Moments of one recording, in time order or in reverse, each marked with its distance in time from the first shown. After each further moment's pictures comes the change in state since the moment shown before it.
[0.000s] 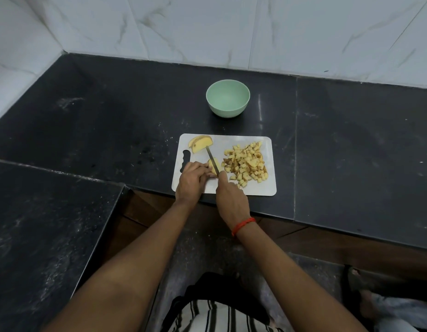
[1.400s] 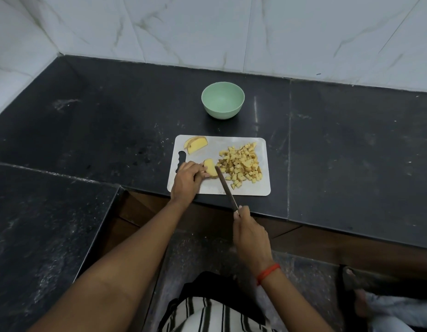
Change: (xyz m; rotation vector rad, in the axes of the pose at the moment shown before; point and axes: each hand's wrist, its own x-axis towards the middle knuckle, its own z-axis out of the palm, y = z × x) left_hand 0.004 0.000 -0.001 -0.084 -0.009 -0.061; right_hand -0.096 0.052 -0.011 0.209 0.085 -0.002
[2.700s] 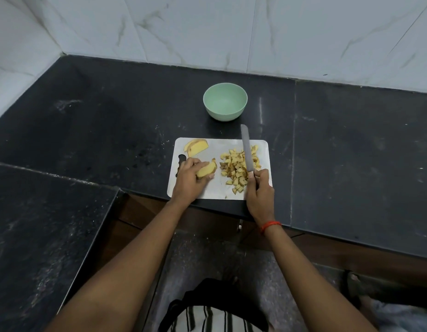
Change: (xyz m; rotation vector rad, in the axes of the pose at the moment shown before) left_hand 0.013 0.006 0.001 0.009 -0.084 -0.069; right_hand 0.113 0.028 -0.006 0.424 0.273 0.025
